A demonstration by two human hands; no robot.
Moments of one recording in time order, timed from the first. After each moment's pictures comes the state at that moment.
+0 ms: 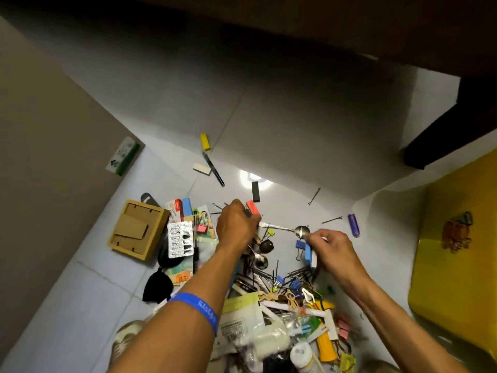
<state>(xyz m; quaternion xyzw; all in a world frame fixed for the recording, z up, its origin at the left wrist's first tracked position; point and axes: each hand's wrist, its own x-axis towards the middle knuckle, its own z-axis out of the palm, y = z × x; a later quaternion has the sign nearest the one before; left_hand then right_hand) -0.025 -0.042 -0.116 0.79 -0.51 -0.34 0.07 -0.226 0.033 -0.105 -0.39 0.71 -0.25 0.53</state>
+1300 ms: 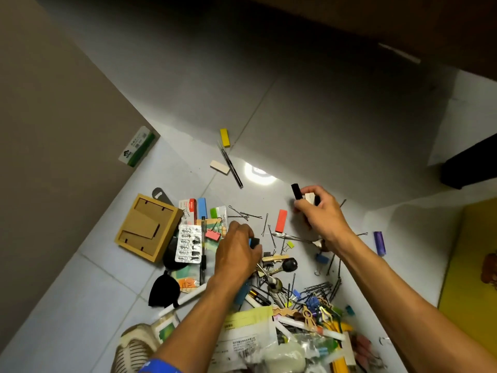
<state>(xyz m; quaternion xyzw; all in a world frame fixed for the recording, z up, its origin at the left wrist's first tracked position) 0.023 -0.009 -0.134 0.75 -0.58 -0.32 0.07 -0.166 -0.081 -0.121 -0.40 0.70 -0.25 0.53</state>
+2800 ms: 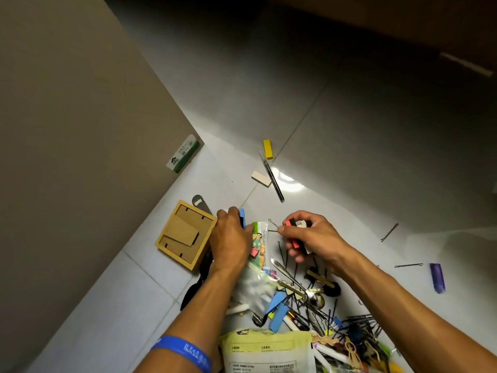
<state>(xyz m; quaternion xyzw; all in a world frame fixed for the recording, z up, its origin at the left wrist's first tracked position) 0.098 -0.052 -0.121 0.84 -0.49 -0.22 0.08 -0.086 -0.081 -0.100 -0.34 0.56 -0.14 0.74</state>
